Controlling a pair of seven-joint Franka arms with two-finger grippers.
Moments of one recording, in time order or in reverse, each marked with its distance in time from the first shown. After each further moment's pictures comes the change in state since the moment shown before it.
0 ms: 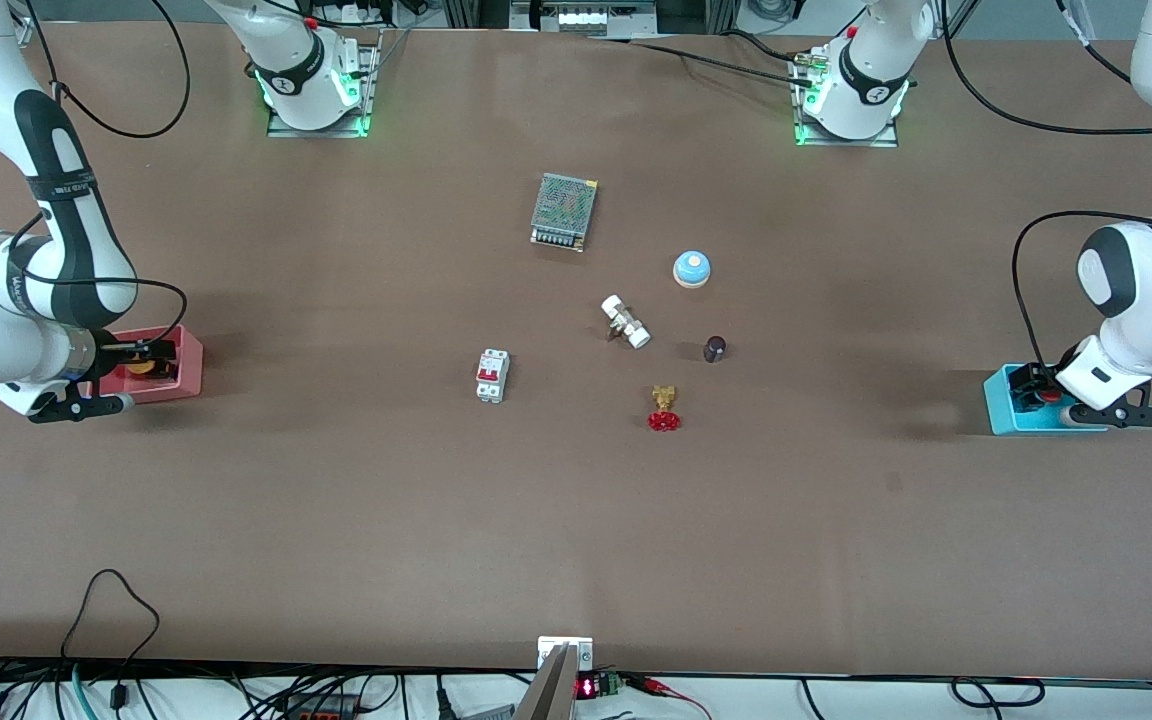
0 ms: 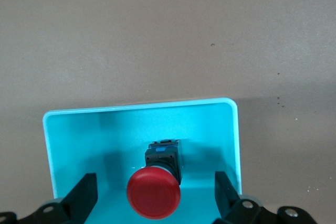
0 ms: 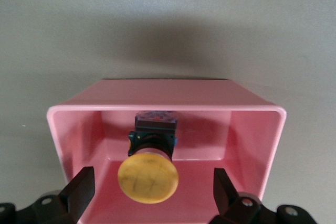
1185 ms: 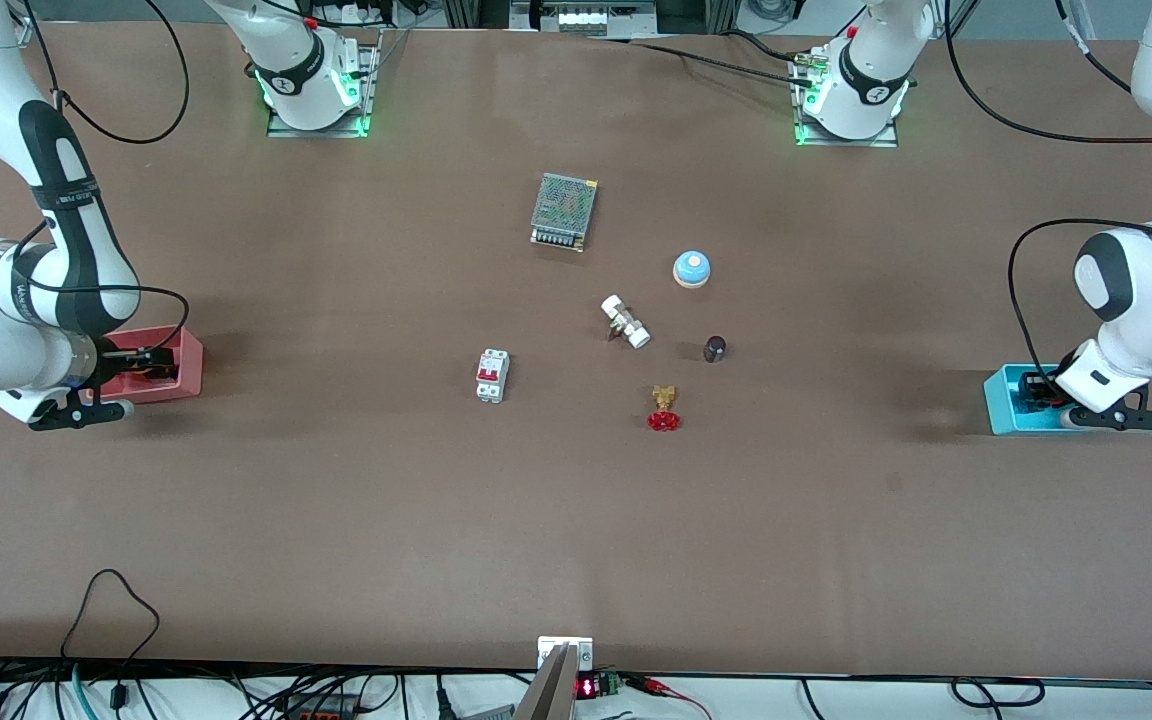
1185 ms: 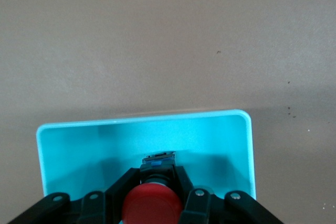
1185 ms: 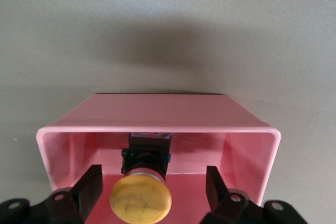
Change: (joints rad) left arm 0.039 0.036 -0.028 0.009 0.000 0.063 0.019; right arm 0.000 0.031 0.001 0.028 -0.002 0.020 -0.001
